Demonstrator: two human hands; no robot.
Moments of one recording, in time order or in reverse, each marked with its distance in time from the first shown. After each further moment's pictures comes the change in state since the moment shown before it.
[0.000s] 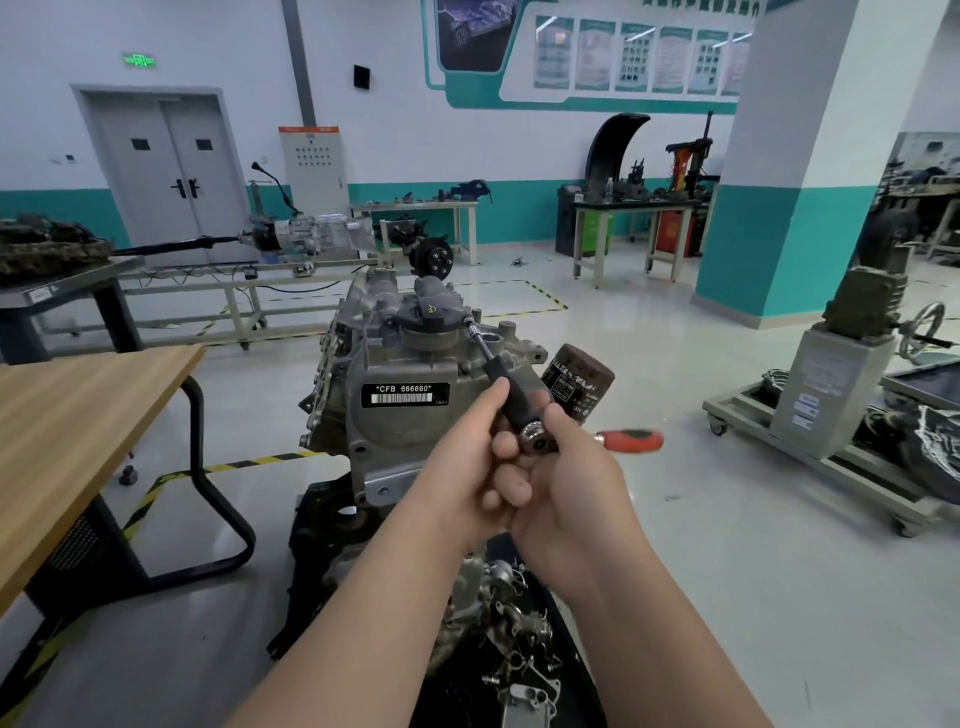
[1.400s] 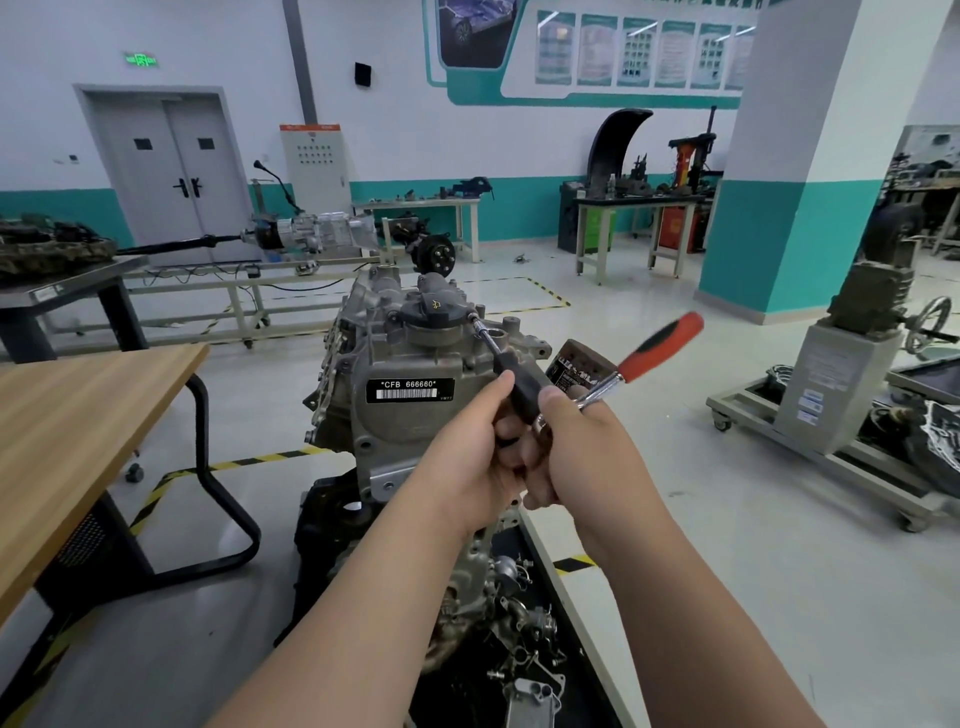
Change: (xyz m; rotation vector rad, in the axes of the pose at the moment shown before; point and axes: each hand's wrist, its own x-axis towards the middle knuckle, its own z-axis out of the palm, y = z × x) left_hand 0.005 0.004 0.000 -0.005 -0.002 0.052; right_hand 0.007 -0.016 -0.007 -0.816 0.143 -0.250
